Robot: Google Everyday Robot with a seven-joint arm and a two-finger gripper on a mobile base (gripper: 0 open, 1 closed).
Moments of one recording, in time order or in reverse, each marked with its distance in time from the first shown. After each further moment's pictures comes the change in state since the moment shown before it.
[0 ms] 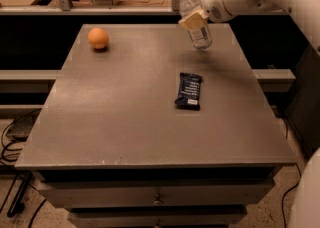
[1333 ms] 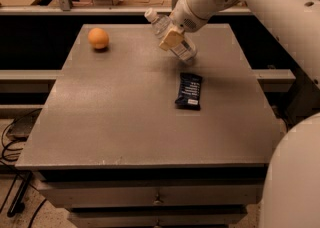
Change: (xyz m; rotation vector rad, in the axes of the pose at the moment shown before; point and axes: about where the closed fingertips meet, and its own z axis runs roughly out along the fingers) arm -0.006 0.086 0.037 -0.233 0.199 -0.268
